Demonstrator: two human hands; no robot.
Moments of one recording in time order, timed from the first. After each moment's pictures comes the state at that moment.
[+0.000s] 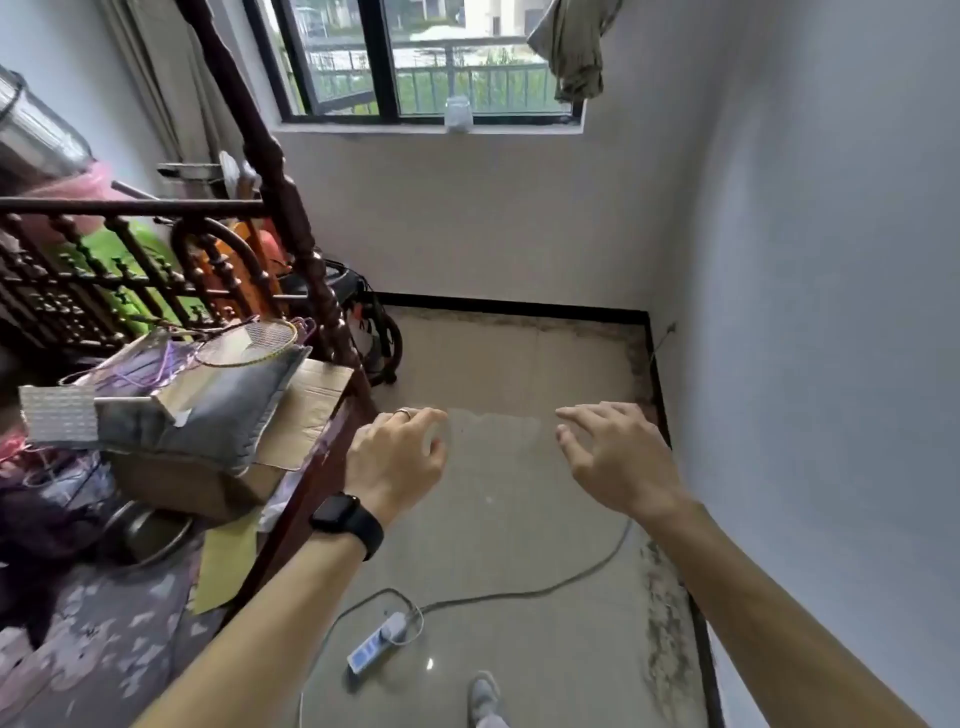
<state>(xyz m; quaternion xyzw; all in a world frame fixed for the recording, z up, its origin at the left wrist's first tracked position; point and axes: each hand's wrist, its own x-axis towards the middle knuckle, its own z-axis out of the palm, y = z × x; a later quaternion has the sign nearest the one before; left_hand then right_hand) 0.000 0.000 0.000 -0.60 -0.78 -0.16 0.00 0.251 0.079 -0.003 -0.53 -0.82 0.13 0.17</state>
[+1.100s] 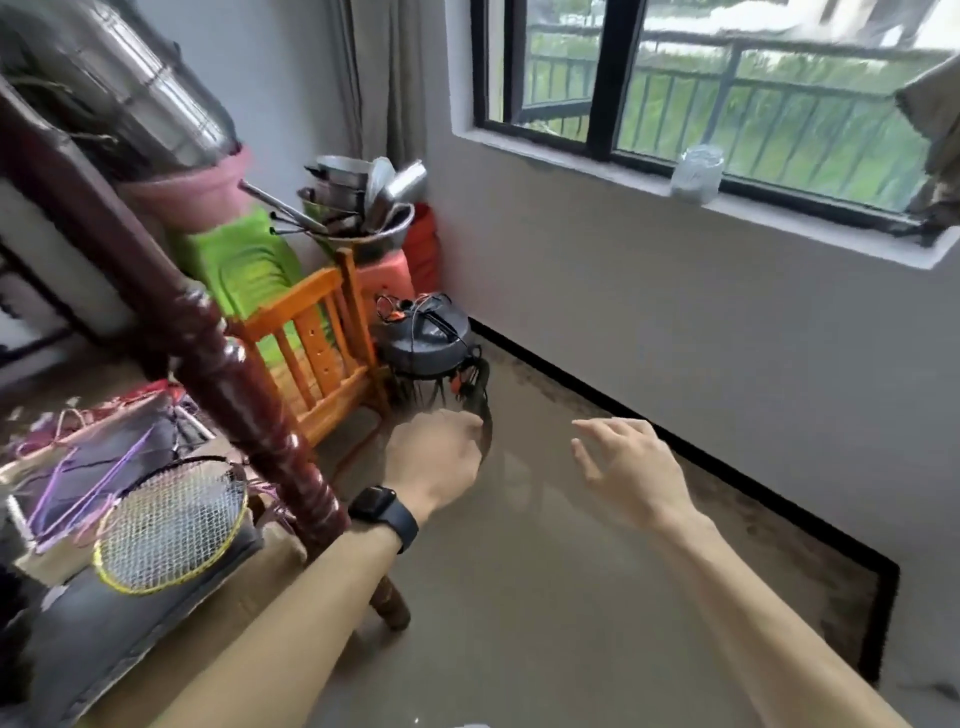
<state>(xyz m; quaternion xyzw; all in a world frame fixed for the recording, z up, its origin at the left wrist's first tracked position) -0.259 0.609 -0.001 -0.41 -0.90 -0.15 0.01 -0.087 0.785 -0.010 -0.32 -0.93 0.16 0.09</state>
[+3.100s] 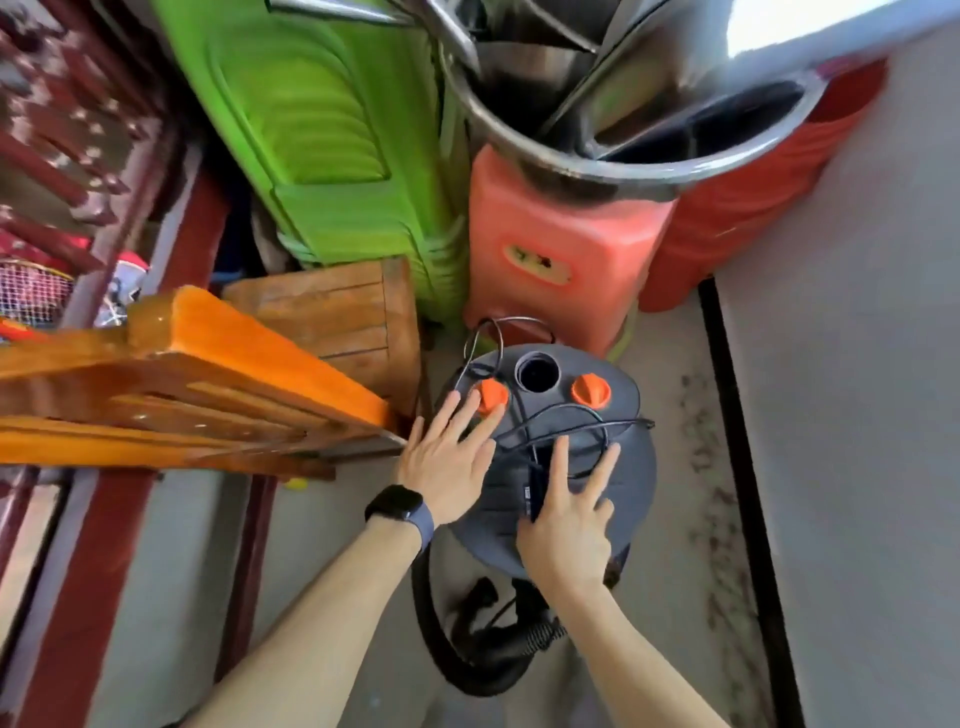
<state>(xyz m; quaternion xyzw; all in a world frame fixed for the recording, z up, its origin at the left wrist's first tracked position) -0.957 0.967 -0.427 -0.06 -0.97 -0.10 -0.21 -0.902 1.132 -0.424 -0.08 -0.96 0.15 -0.22</state>
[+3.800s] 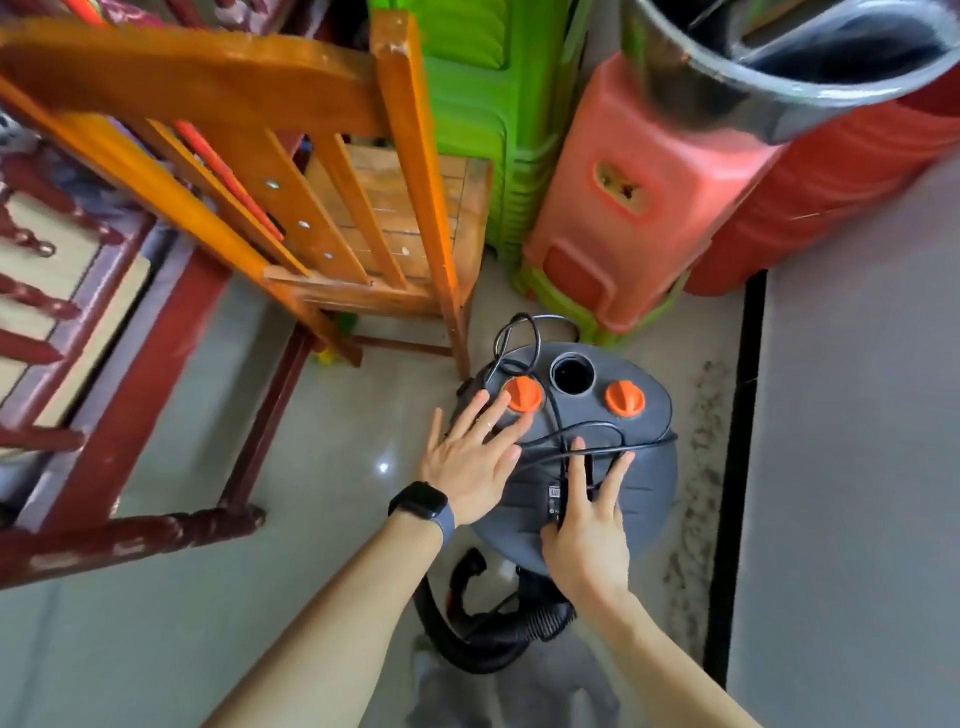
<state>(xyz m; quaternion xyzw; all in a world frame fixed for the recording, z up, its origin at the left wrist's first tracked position) -0.771 1.002 -0.425 0.03 -0.96 -0.17 -0.20 -0.759 1.183 -0.408 0.05 -0.95 0.16 -0.26</state>
